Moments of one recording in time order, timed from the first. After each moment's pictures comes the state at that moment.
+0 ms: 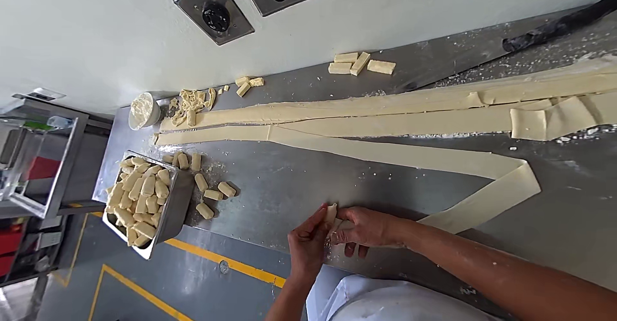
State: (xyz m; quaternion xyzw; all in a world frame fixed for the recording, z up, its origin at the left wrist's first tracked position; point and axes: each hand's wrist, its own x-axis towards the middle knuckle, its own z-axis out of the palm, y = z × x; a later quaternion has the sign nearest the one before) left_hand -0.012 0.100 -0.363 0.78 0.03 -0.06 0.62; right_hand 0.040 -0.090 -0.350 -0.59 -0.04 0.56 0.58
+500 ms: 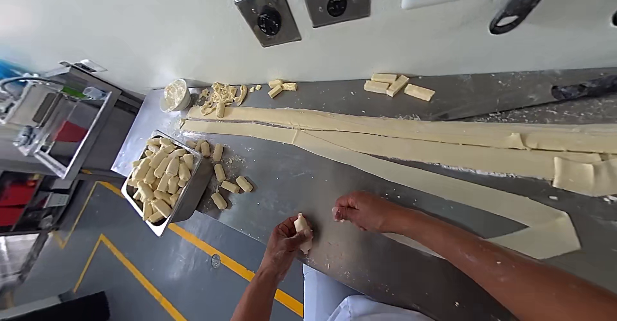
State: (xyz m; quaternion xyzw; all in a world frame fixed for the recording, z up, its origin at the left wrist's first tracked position) left_hand 0.012 0.163 -0.323 0.64 0.25 -0.19 0.71; right_hand 0.102 -0.072 -0.317 -0.74 -0.20 0.46 0.44
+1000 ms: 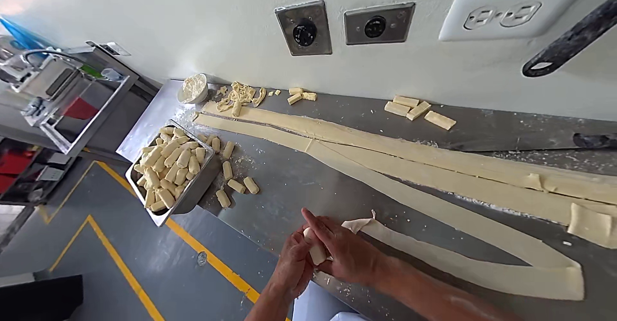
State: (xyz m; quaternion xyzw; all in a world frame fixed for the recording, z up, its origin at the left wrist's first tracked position) left_hand 0.008 0.136 -0.310 0.49 0.23 -0.17 0.83; right_hand 0.057 -0.017 -0.333 -0.76 -0.42 0.12 0.49
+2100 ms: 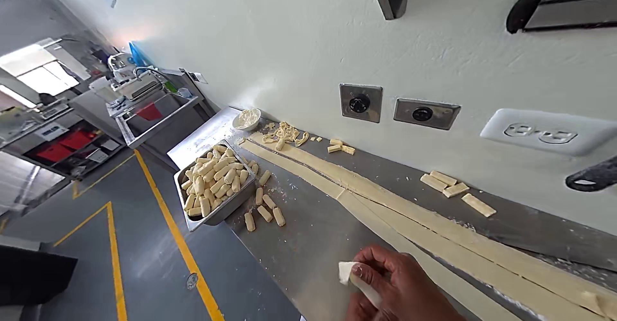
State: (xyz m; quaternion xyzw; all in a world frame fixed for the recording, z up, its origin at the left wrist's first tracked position) left_hand -0.001 0.054 -0.288 0.59 0.07 -0.01 0.80; right_hand 0.093 -0.051 -0.246 -0.77 -0.28 0.15 0.56
